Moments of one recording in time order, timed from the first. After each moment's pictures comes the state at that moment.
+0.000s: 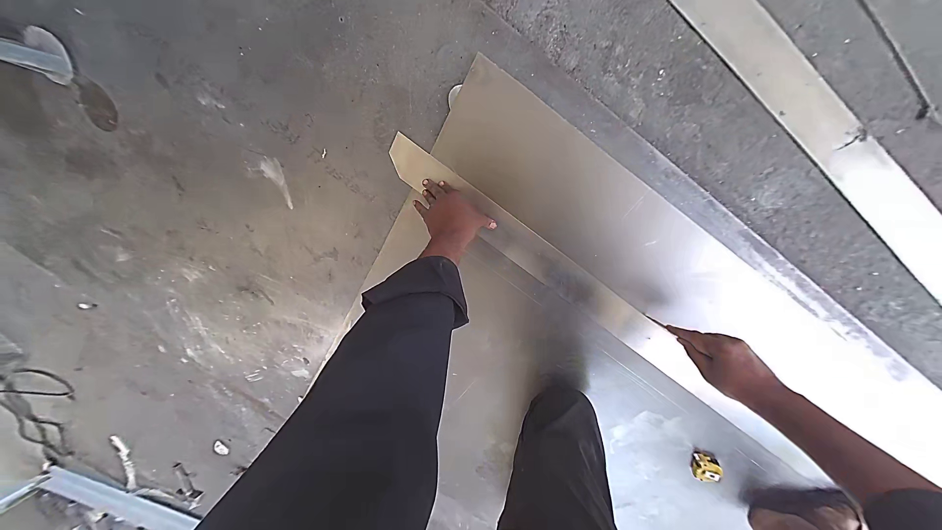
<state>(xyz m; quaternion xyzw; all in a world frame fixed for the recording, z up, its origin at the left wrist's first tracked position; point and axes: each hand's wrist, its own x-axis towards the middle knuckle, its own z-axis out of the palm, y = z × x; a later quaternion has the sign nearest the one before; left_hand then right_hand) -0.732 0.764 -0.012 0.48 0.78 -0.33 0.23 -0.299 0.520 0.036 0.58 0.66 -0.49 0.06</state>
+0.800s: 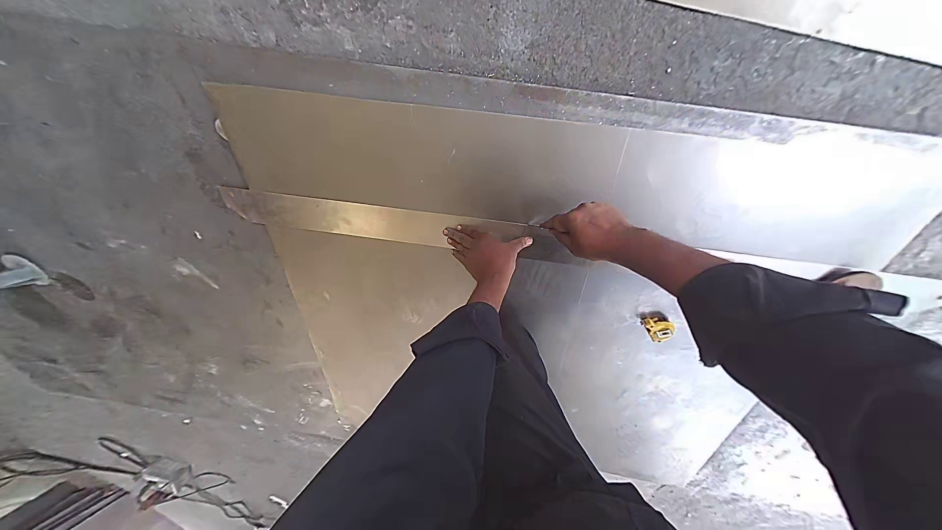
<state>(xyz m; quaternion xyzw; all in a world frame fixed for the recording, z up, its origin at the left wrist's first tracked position) -0.431 0.497 -0.023 0.54 0.73 -0.35 0.22 -0.229 0.466 0.012 0.56 0.61 -0.55 0.09</state>
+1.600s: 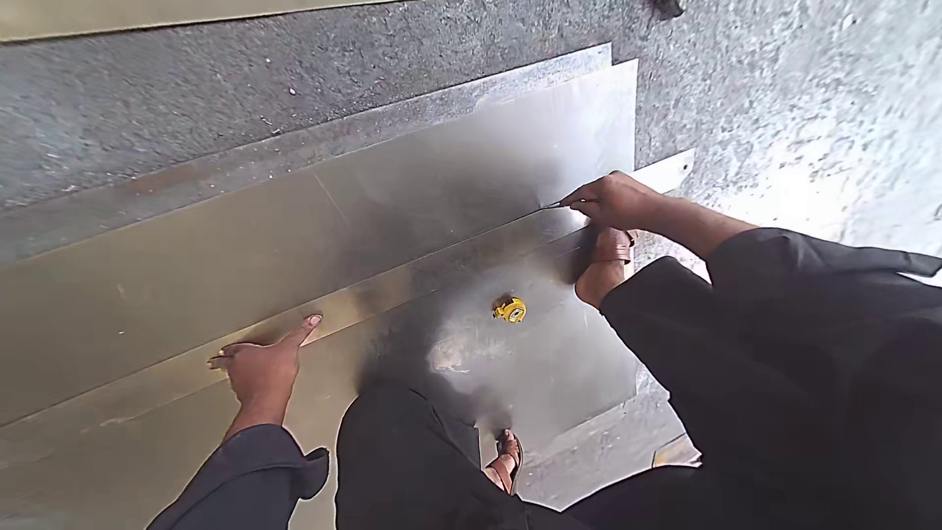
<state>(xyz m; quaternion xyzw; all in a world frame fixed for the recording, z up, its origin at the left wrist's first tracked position) -0.425 0.495 -0.017 0.56 0.73 -0.32 0.23 0.067 0.158 0.032 0.74 0.40 -0.54 0.00</state>
